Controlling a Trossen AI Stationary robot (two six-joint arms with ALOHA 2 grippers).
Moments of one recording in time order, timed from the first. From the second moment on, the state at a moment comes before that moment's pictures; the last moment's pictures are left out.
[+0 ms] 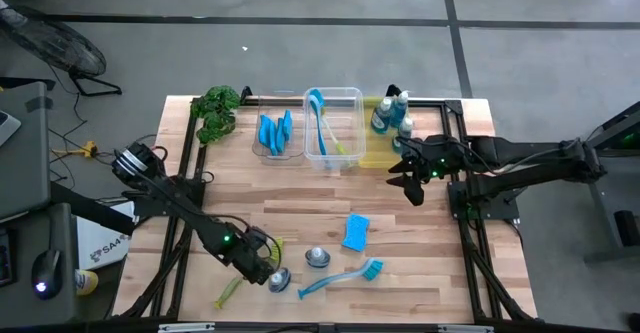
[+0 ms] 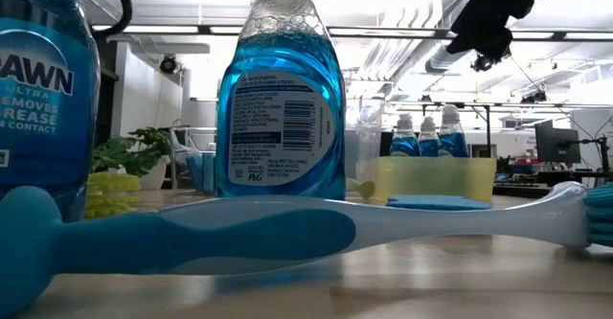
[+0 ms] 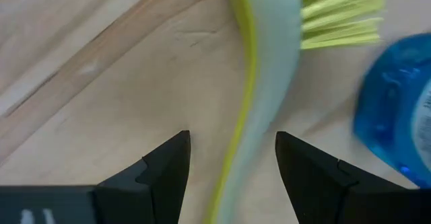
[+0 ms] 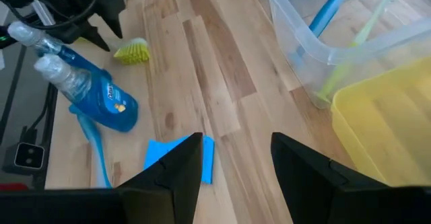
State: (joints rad) left arm -0.69 1.65 0.92 -0.57 0.02 -1.63; right arm -0.03 0.88 0.80 -0.58 -0.02 0.38
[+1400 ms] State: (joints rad) left arm -0.67 1.67 1.17 -1.08 -0.06 -1.46; right arm -0.02 0.88 0.80 -0.54 0.01 0.35
